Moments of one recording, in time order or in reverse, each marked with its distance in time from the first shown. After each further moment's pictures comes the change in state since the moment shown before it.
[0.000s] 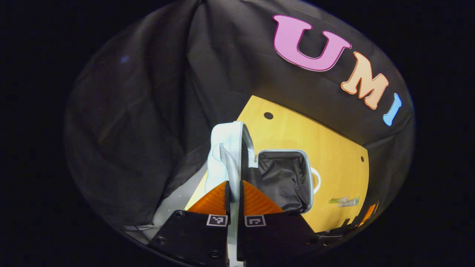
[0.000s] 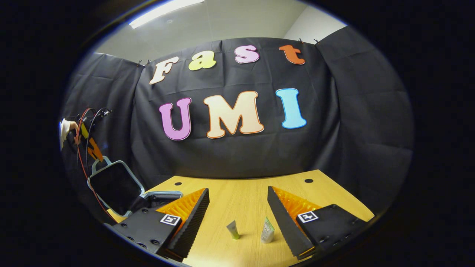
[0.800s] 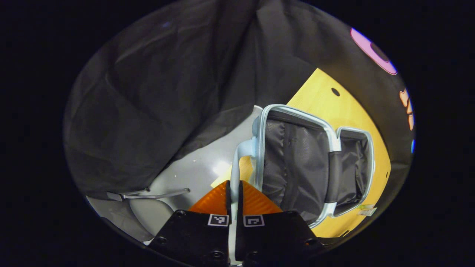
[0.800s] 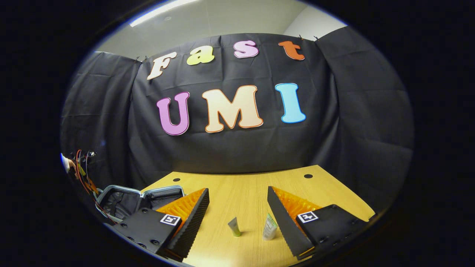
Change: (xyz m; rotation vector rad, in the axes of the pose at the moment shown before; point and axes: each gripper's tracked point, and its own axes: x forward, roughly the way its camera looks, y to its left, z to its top) left arm 0.105 0.122 -0.155 -0.273 0.232 0.185; right arm 0.003 0.005 -0.014 0.002 0.047 -0.024
